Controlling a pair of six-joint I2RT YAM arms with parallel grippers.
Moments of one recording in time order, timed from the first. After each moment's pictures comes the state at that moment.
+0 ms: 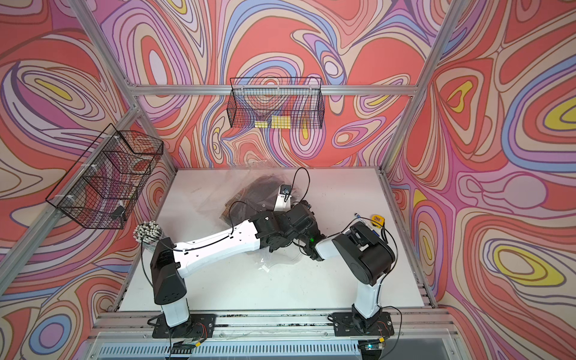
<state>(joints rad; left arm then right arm) -1.09 1.84 1.71 -0.87 -0.95 -0.71 0.59 1.81 0.69 0.89 -0.21 1.08</state>
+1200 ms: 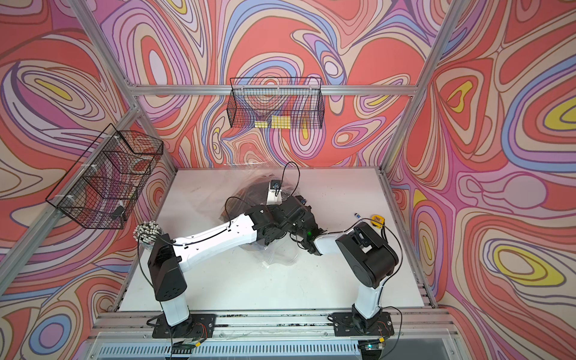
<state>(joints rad) -0.99 1.84 1.67 -0.85 -0.94 -0.75 0.59 1.78 0.78 0.71 -0.28 1.02</state>
